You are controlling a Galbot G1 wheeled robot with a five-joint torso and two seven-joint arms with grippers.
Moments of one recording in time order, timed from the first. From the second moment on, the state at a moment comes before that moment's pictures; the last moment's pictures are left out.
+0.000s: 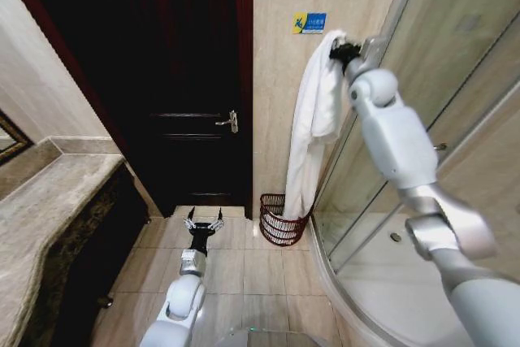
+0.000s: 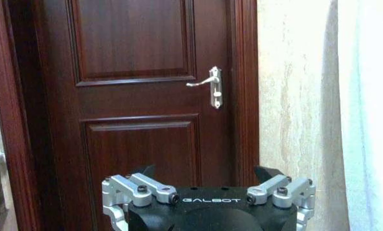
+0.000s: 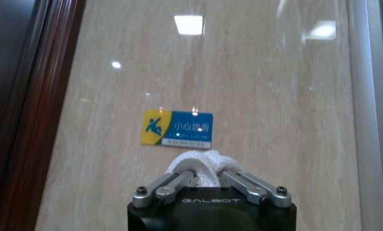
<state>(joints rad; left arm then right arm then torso) 1.49 -1.42 -0.43 -1.85 -0.04 -0.15 -0.18 0.01 1.13 0.05 1.34 0.60 -0.30 0.17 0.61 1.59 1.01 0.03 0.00</state>
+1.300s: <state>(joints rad) 1.54 -1.44 -0.42 -1.85 0.00 -0.24 -0.14 -0.12 1.14 0.05 1.31 0.72 -0.27 0.31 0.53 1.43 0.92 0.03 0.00</state>
